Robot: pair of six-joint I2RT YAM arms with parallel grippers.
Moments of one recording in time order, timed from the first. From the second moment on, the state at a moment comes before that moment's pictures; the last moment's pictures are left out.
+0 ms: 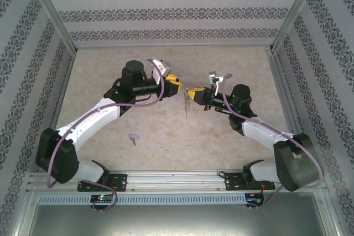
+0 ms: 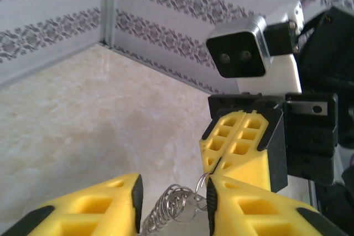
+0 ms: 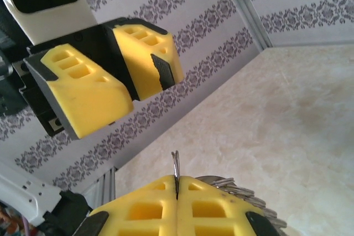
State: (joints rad) left arm -0.50 1.37 1.05 0.10 0.62 -0.09; right arm 0.34 1.29 0.55 0.83 -0.88 0.66
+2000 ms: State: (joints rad) left arm -0.50 1.53 0.93 0.72 0.80 -0.62; right arm 0.34 1.43 0.57 1.22 -0.86 0.94
